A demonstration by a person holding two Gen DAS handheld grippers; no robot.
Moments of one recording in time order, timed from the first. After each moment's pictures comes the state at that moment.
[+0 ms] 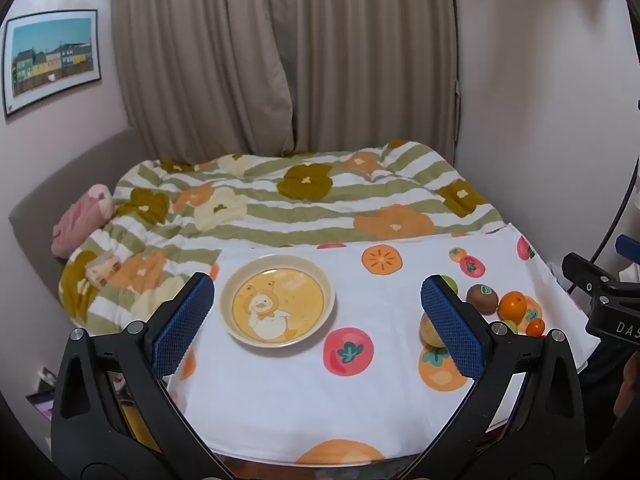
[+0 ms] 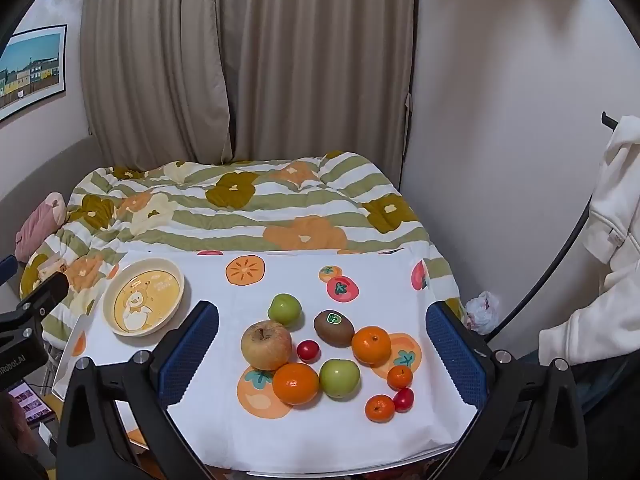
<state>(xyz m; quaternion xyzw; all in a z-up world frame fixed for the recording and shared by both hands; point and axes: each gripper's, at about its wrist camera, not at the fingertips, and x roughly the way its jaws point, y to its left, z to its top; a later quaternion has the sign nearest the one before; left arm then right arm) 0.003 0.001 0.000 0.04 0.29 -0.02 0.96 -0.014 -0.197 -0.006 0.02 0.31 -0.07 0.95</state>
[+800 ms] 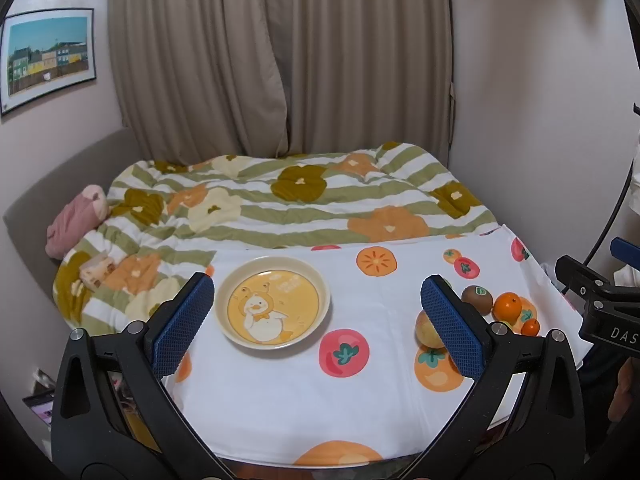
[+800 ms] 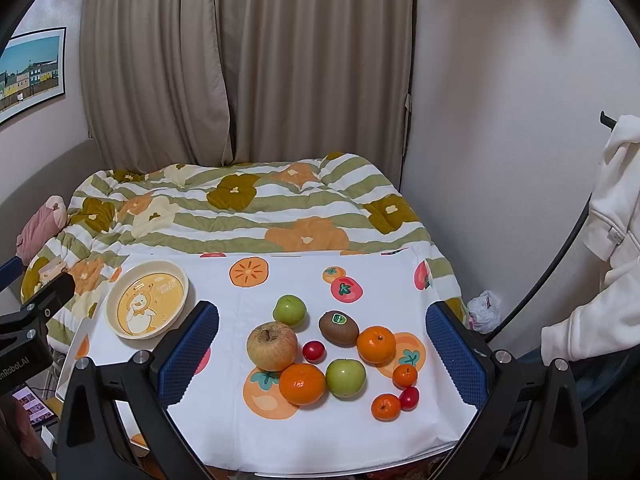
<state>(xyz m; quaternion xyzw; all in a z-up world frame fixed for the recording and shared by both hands) 0.003 0.000 -0.001 0.04 0.27 -0.03 0.96 -0.016 -0.195 -0.004 0.01 0.31 -0.07 0.95</state>
